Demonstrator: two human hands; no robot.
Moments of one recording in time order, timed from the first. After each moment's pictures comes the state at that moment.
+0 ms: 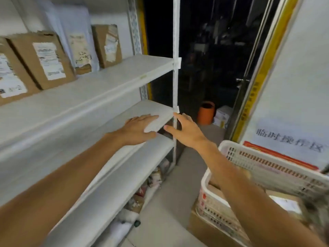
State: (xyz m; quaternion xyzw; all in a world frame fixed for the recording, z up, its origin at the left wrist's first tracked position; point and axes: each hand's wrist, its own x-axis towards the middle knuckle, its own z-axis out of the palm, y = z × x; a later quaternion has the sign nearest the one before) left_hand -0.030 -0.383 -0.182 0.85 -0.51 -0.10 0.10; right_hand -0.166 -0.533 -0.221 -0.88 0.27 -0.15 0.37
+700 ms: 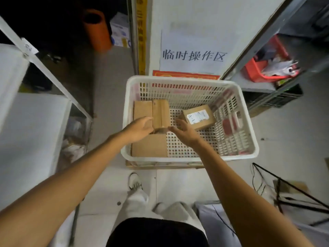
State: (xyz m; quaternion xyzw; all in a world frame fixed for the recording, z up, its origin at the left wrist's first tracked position) left_hand -0.179 -0.679 -0.454 0.65 -0.58 -0.48 0.08; right_hand -0.385 -0.693 -0.435 -0.59 0.63 -0.05 0.49
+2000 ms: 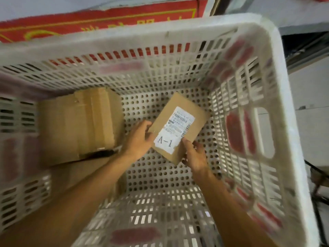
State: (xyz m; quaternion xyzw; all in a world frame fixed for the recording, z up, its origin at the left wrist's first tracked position) left_hand -0.407 -0.856 -0.754 0.71 -0.54 -0.46 0.07; right_hand -0.592 -0.825 -0.750 -0.13 0.74 -0.18 0.63
